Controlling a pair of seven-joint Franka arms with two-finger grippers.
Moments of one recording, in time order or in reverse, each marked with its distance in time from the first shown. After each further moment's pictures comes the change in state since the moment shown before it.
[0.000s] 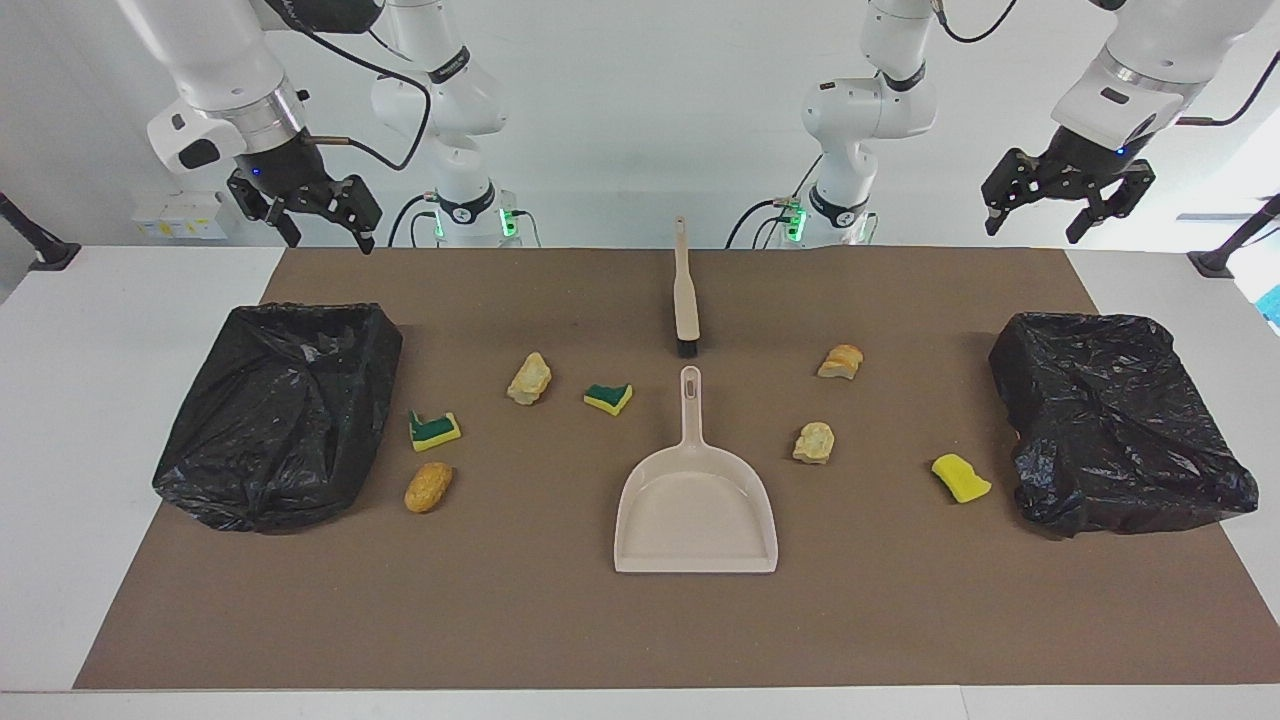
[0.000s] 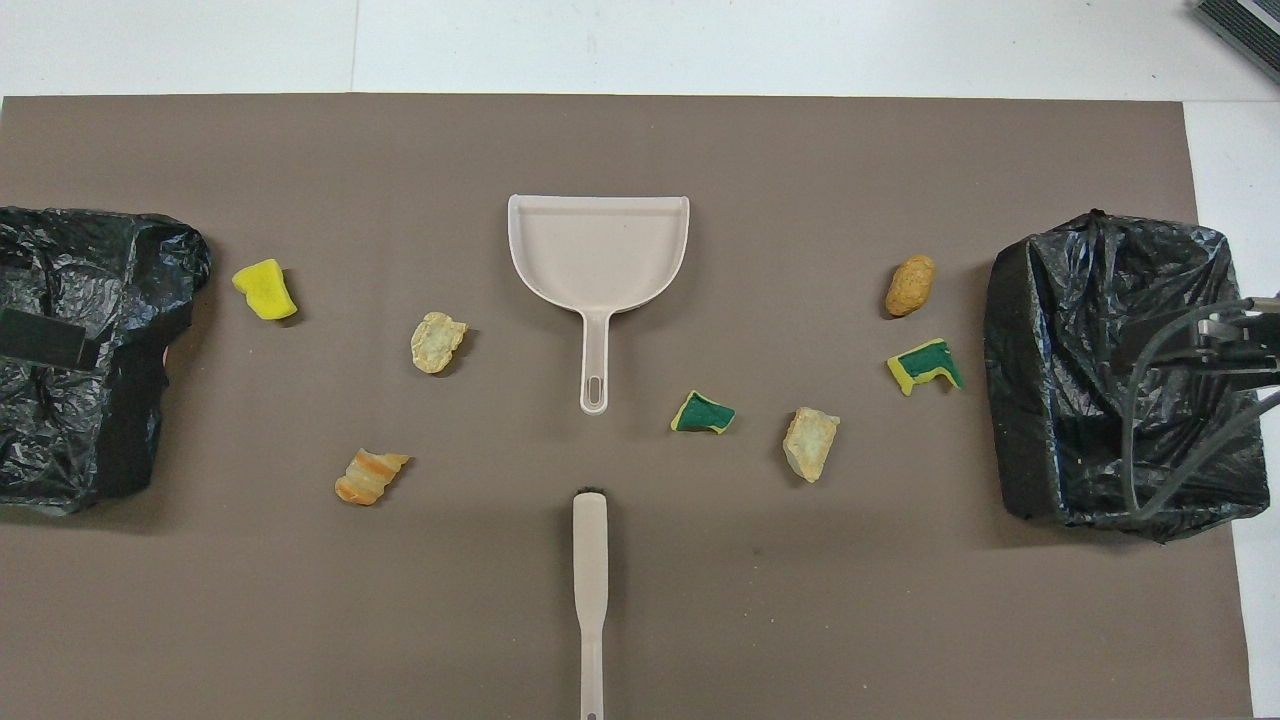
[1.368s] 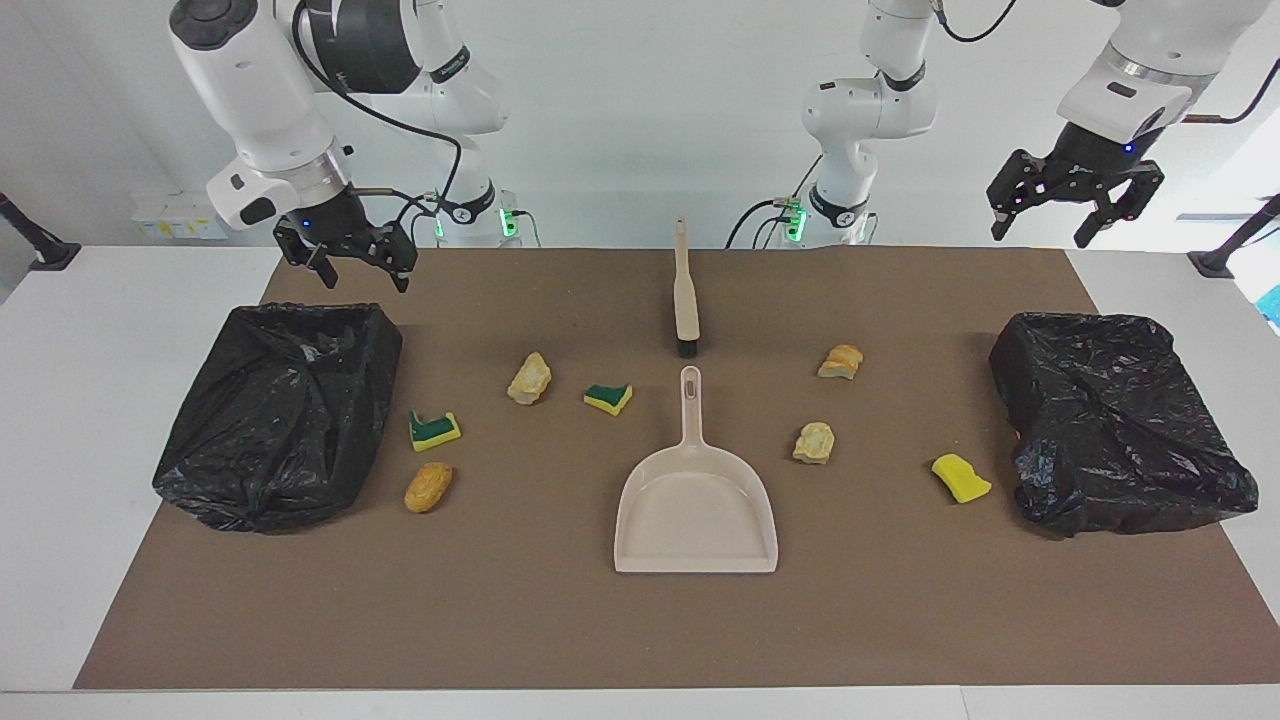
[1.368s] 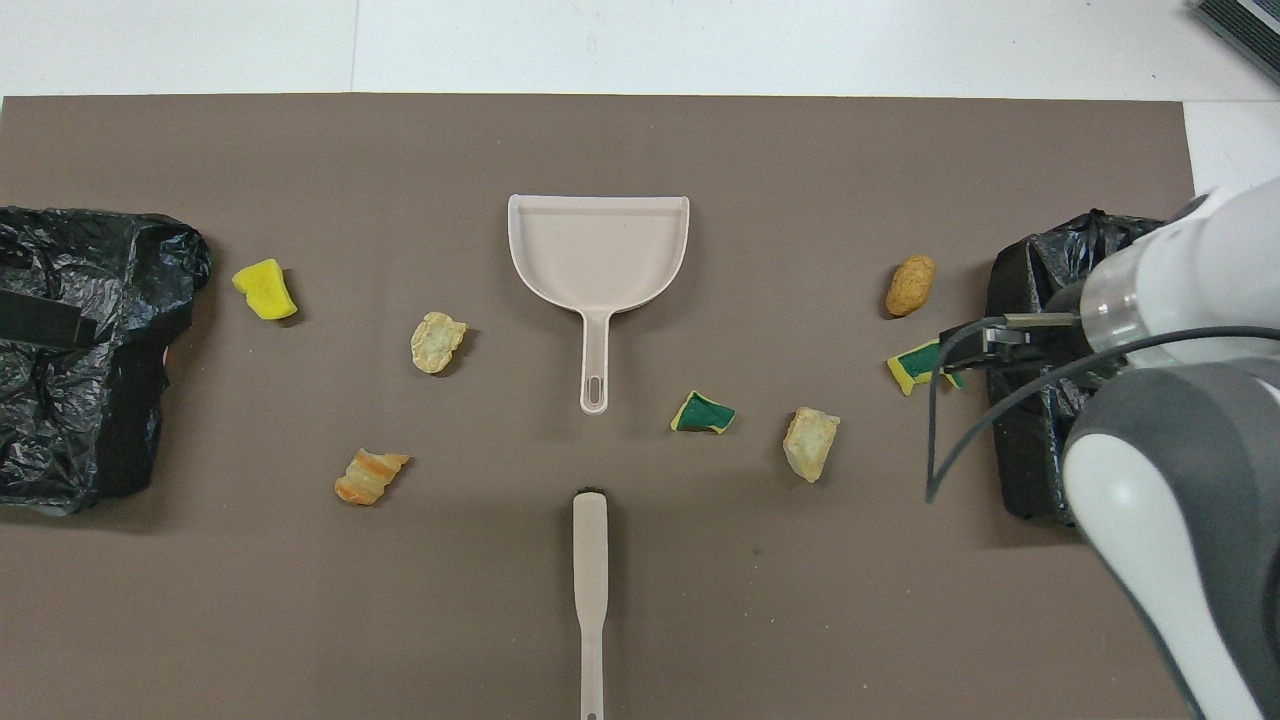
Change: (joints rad) left arm 0.000 -0.002 0.000 -0.002 0.000 0.056 0.000; right arm 0.179 0.040 0.010 -0.160 0.017 0.223 0.110
